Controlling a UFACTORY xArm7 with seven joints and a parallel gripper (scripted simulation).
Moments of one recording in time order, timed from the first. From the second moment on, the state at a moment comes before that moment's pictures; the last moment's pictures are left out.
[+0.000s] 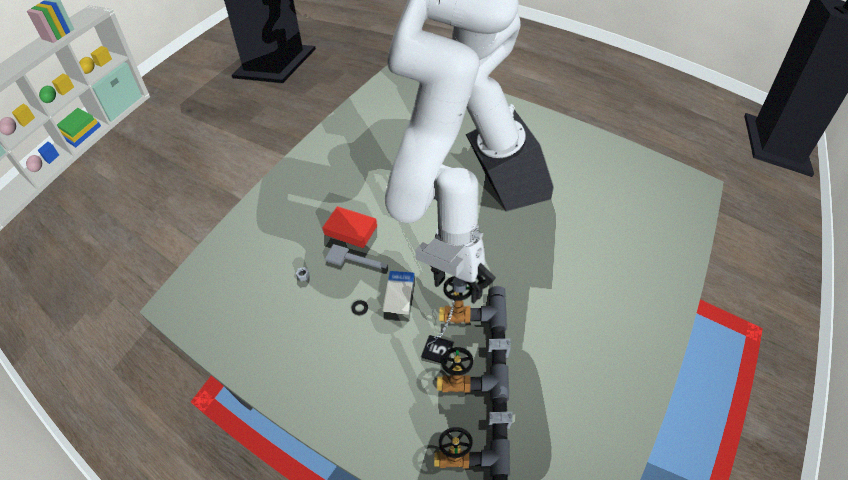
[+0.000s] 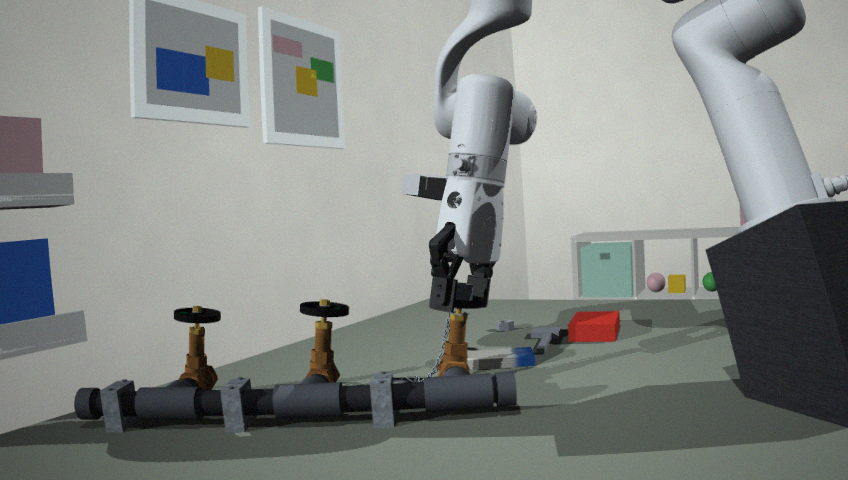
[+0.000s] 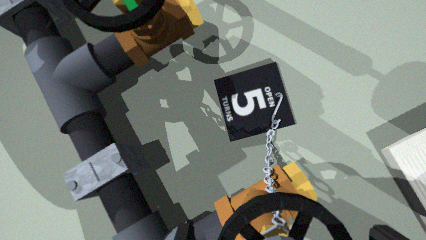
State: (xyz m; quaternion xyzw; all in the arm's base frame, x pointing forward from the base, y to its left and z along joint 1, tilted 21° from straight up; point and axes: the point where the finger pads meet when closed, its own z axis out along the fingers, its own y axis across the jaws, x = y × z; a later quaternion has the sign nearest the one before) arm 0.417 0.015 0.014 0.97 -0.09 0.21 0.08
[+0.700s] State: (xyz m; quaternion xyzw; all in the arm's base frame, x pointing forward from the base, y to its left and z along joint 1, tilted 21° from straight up) arm 0.416 0.016 0.013 0.82 -0.53 0.22 -0.02
